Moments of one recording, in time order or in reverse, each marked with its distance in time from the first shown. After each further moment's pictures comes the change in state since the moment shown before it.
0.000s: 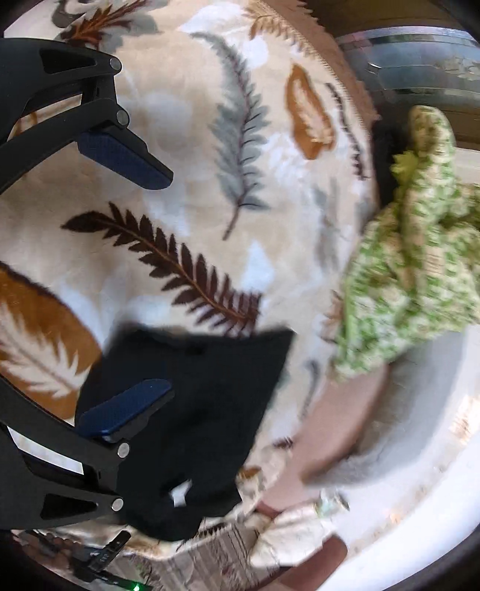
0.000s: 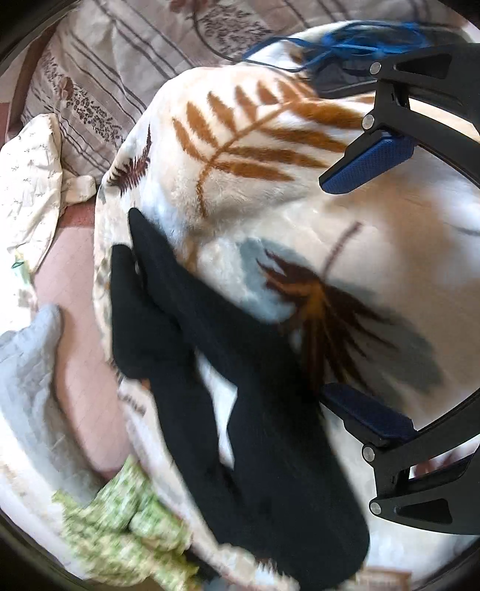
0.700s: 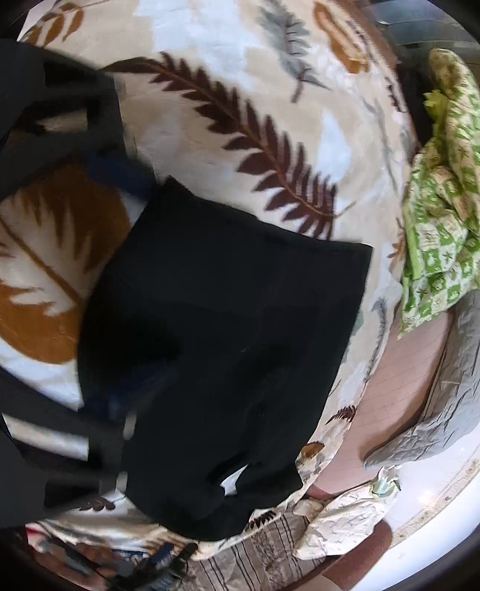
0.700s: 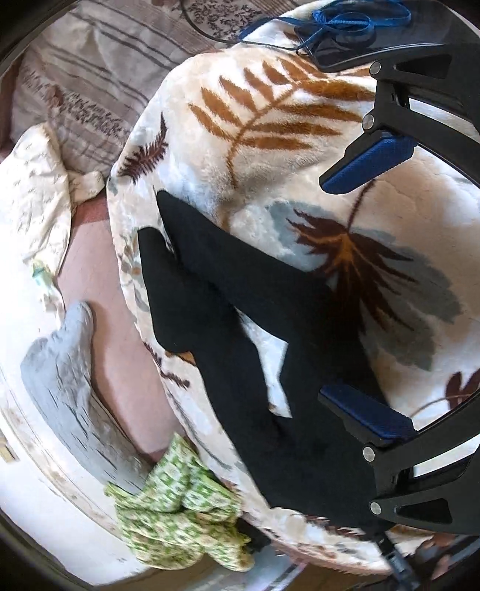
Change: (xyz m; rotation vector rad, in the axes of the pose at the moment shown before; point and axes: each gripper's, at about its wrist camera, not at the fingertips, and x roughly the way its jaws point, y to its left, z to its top) left arm 0.058 -0.081 -0.033 0.055 0.166 -0.052; right arm 0.006 -0.003 0.027 0.180 -0.049 0.108
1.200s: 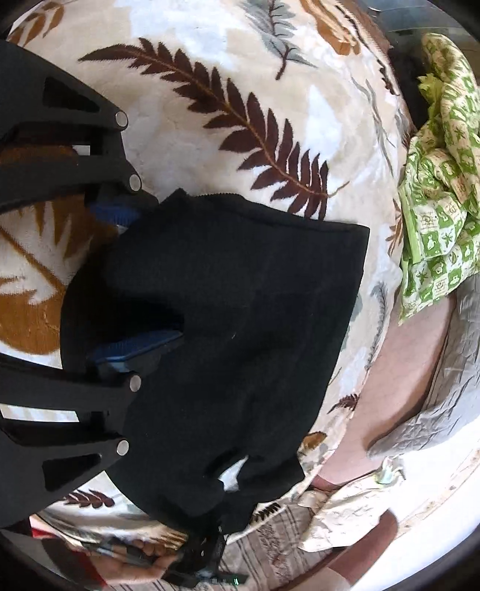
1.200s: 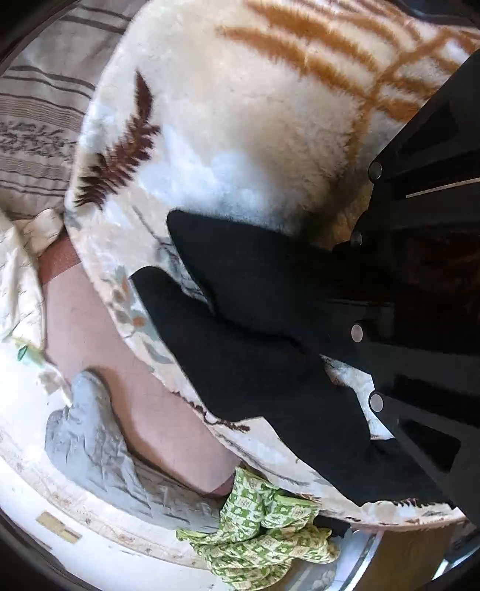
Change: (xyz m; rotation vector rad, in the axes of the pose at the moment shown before) left arm 0.005 -0.005 0.008 0.035 0.006 -0.042; right arm 0.060 -0.043 0.052 0.162 0.014 0.040
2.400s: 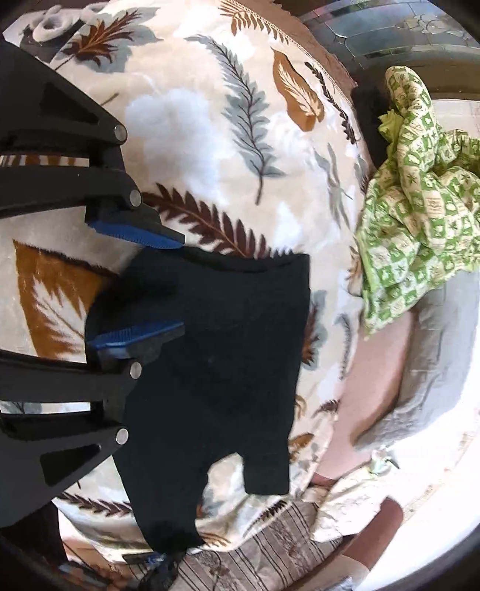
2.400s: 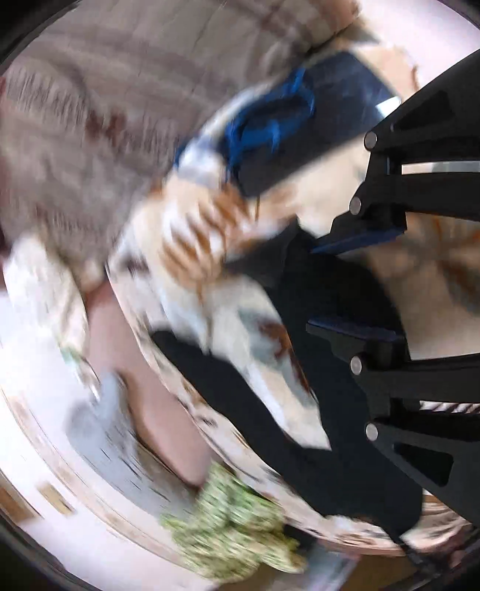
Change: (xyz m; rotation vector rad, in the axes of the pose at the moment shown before) left arm -0.088 0.054 -0.007 0.074 -0.091 0.044; right arm -0.141 -0.015 -0.099 -0.080 -0.023 -0.087
